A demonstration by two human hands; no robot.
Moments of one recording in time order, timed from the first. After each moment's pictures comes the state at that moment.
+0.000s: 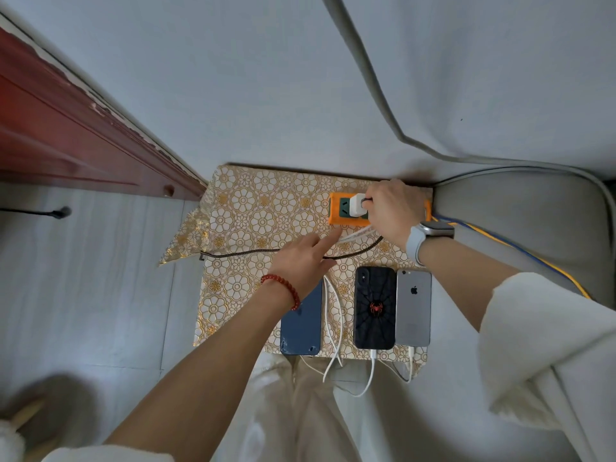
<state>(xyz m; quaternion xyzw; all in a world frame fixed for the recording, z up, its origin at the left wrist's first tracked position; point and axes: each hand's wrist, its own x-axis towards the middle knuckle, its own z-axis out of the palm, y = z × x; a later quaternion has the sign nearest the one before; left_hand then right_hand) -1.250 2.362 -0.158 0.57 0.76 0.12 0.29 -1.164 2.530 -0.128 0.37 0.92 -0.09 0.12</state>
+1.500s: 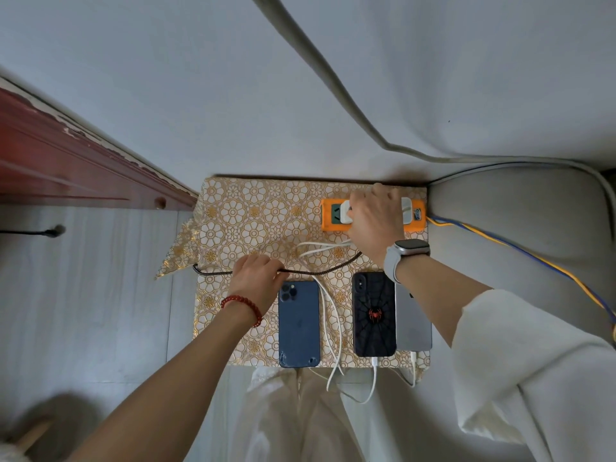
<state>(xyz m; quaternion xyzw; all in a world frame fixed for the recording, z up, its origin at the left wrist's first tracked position) -1.284 2.328 -0.185 0.47 0.82 0.01 0.32 -1.172 2.512 -0.131 0.38 0.91 -0.07 0.15</state>
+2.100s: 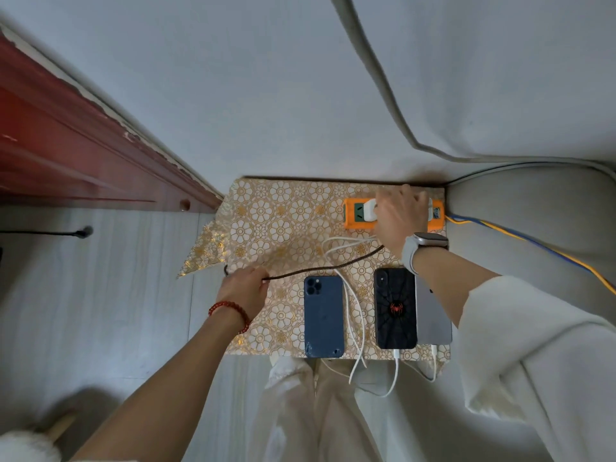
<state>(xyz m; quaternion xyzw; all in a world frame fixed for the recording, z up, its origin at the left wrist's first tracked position) -1.325 2.275 -0.174 0.43 0.83 0.01 0.35 -1.177 2.503 -0.123 0.44 0.88 -0.04 0.17</state>
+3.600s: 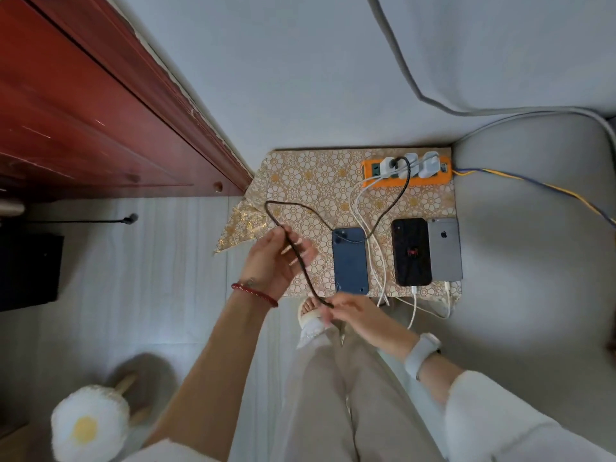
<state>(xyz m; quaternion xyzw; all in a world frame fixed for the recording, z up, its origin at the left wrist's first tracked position) -1.295 2.233 -0.037 -0.13 0.48 0.64 0.58 -1.115 2.270 -0.063 0.38 0.58 -0.70 0.17</state>
